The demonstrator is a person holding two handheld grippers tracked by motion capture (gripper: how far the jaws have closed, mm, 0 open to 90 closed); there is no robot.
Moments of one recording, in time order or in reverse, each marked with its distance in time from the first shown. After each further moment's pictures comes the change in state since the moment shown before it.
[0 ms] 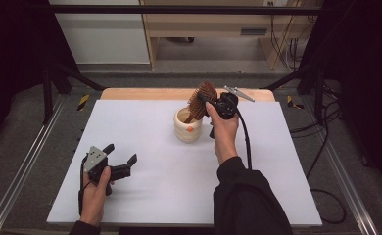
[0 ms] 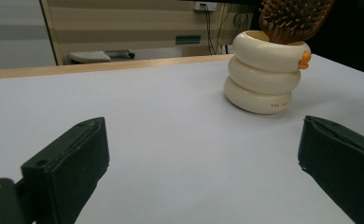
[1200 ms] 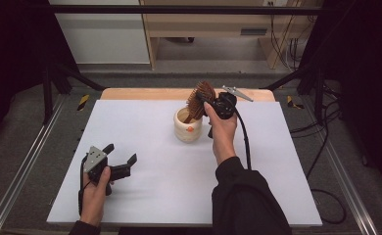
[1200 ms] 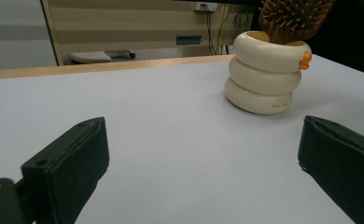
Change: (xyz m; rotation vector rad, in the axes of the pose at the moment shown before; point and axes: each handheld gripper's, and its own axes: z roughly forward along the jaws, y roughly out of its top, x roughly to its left) left arm 0.000 0.000 0.000 0.001 0.003 0.000; right arm 0.006 0.000 0.001 -0.007 0.010 -0.011
